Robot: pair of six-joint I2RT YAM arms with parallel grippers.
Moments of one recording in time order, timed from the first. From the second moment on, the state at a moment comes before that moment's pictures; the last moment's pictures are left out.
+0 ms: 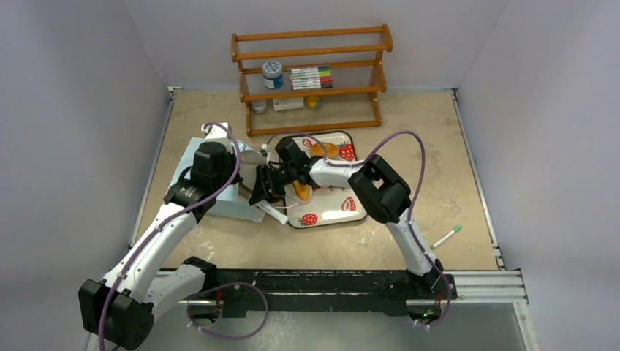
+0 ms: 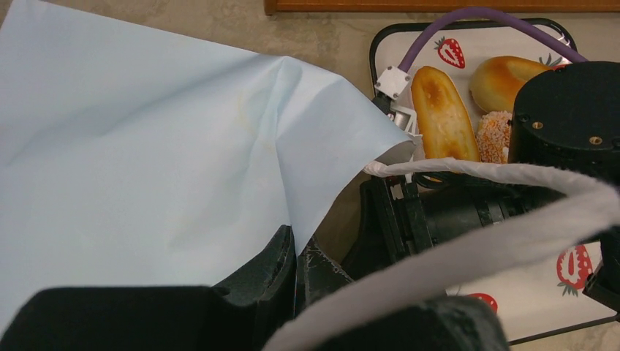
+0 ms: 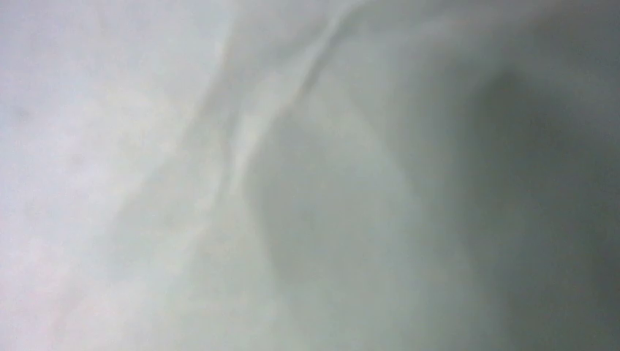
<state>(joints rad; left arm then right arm) -0.36 0.97 0.82 -0.41 -0.21 -0.33 0.84 2.27 1.54 0.00 -0.80 0.86</state>
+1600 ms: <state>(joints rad) -0.35 0.89 0.82 -0.45 -0.38 -0.35 0.82 1.90 1.25 0.00 -0.68 0.83</state>
